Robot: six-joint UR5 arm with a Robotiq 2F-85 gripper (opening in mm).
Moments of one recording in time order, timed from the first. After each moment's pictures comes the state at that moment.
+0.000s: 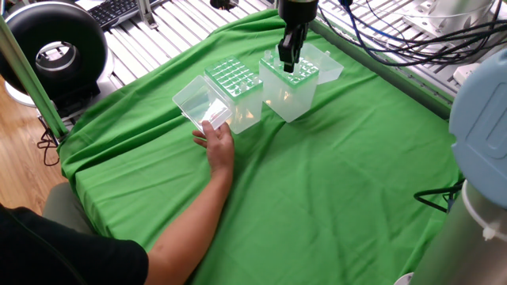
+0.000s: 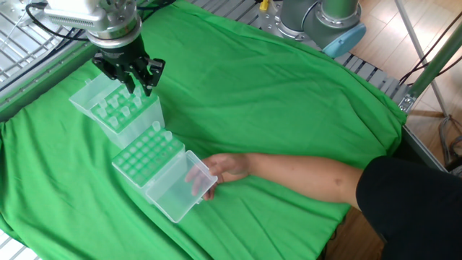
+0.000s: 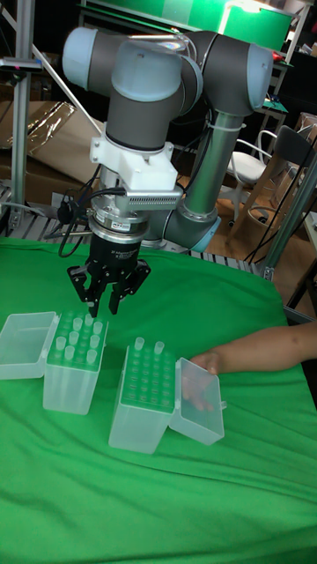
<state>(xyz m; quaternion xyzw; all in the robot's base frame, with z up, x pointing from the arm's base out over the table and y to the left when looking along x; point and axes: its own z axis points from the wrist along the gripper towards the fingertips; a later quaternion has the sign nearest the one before) 0.554 -0.080 0.167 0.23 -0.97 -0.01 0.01</state>
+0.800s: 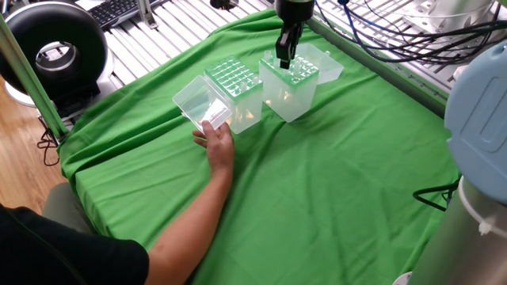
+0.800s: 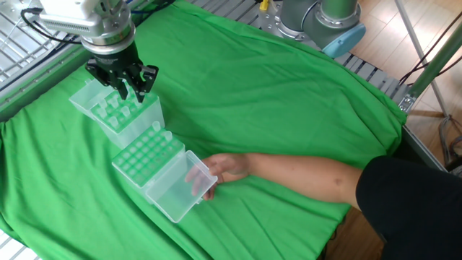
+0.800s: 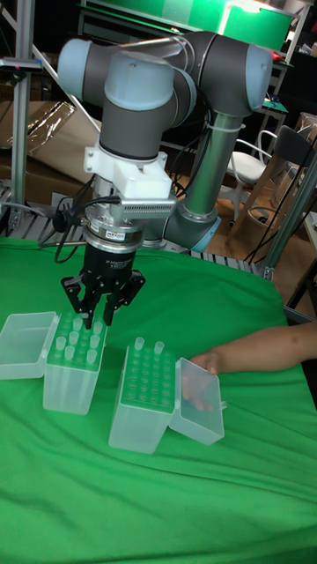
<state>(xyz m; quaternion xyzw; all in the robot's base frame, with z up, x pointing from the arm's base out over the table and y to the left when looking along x) 0.570 -0.082 0.154 0.24 -0.97 -0.01 -0.01</state>
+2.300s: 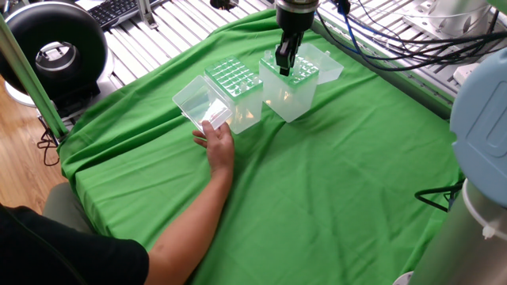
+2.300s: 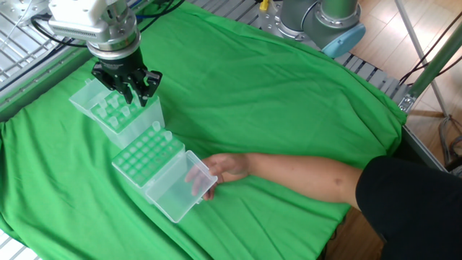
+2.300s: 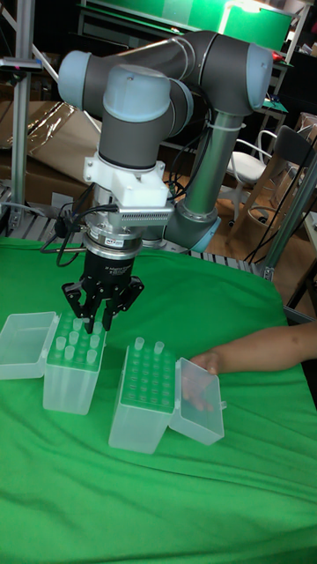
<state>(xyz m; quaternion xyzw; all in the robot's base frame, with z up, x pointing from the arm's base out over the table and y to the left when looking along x) 0.565 -0.080 0.139 0.23 -0.97 -0.01 -0.02</state>
